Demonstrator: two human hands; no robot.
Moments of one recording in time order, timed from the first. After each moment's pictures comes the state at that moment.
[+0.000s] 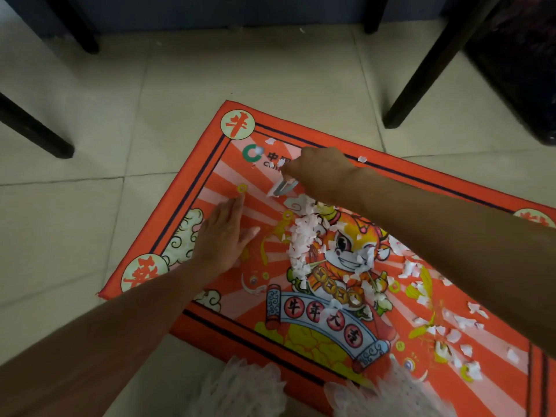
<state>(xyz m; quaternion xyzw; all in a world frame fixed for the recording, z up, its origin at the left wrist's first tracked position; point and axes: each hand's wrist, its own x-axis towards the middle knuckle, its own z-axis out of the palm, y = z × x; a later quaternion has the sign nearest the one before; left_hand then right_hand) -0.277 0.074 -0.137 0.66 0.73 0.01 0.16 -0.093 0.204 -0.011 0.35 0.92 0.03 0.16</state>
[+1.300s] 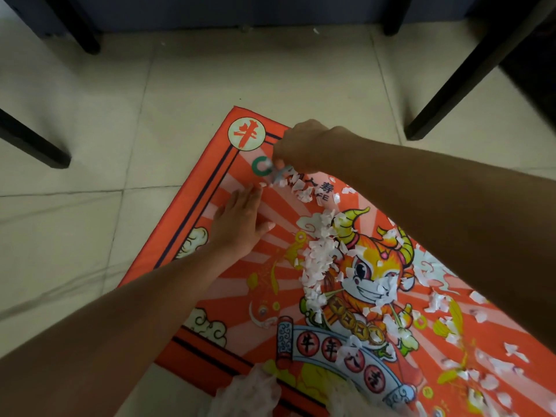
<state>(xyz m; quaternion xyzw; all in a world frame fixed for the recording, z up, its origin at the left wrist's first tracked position) -0.281 0.143 -0.130 0.64 0.74 -0.01 0.20 -0.160 0.287 -0.025 0.27 0.93 0.08 0.24</state>
